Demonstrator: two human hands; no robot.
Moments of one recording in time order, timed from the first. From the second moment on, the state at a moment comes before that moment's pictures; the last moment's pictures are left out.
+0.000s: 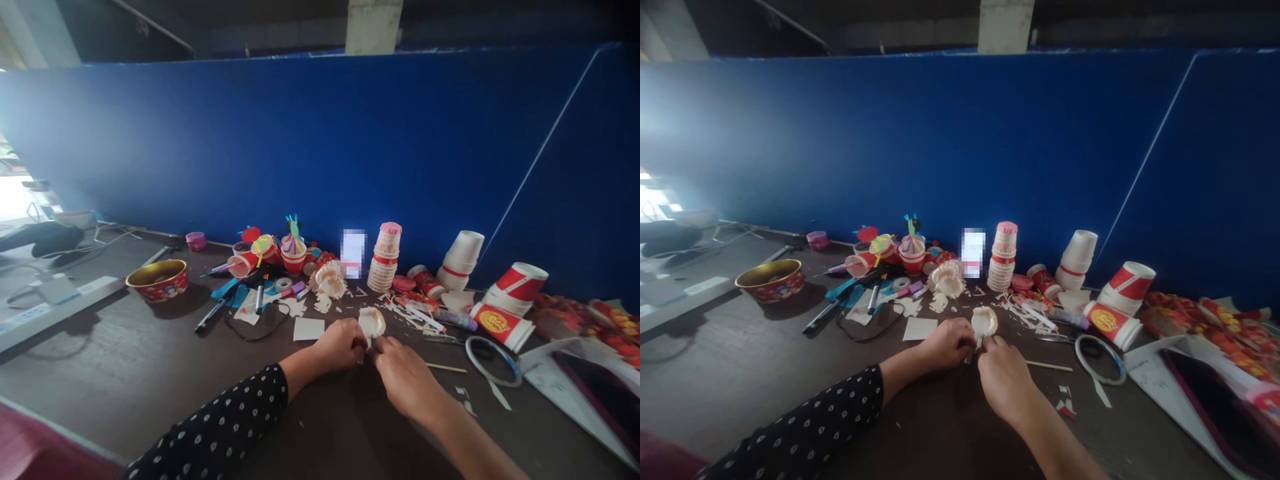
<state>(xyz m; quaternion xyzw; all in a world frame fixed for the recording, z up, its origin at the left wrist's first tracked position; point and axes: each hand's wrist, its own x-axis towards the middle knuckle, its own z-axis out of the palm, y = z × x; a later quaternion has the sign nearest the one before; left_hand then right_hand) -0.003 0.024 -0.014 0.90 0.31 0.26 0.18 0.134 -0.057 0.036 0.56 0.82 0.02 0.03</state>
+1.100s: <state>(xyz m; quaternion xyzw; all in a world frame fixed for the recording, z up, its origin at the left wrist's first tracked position) -0.001 0.024 -0.012 0.91 0.32 0.22 0.18 0.133 -0.061 0.027 0.56 0.82 0.07 0.03</state>
